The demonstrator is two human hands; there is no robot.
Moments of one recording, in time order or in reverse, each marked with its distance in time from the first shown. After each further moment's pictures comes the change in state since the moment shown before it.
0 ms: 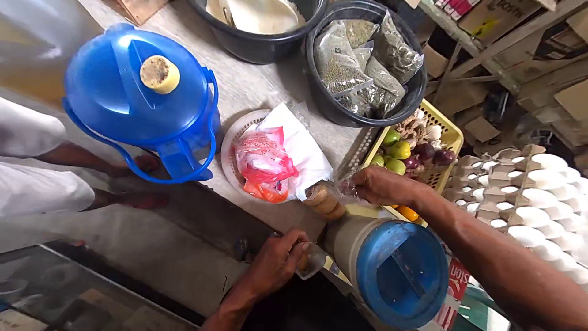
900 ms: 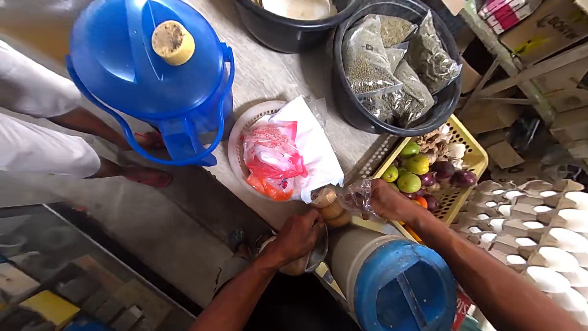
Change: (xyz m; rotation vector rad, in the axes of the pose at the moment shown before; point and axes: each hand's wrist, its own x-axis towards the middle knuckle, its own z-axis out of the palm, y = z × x) left_hand 0.070 -0.014 0.032 0.055 -0.104 -0.254; right_hand 0.015 0.033 0.034 0.562 0.033 0.130
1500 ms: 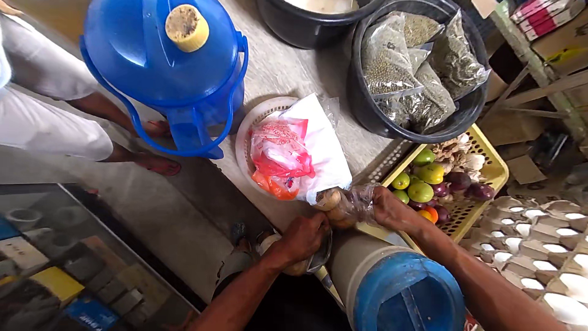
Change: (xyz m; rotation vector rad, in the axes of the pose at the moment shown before) left_hand 0.005 0.000 0.009 0.034 0.027 0.011; right_hand 0.011 0.016 0.004 -0.066 -0.021 -0.189
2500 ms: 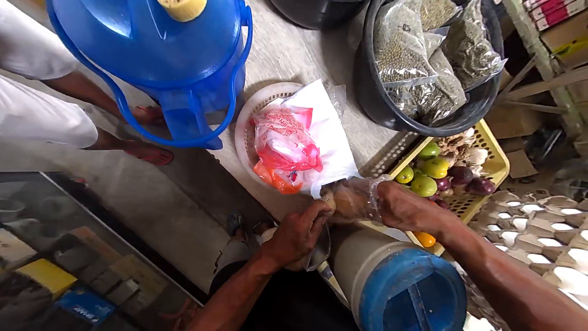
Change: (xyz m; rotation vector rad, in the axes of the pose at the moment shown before) left_hand -0.019 -0.014 -0.001 -0.073 0.362 0.328; right_hand -0.006 -0.038 -0.014 -0.441 -0.172 0.013
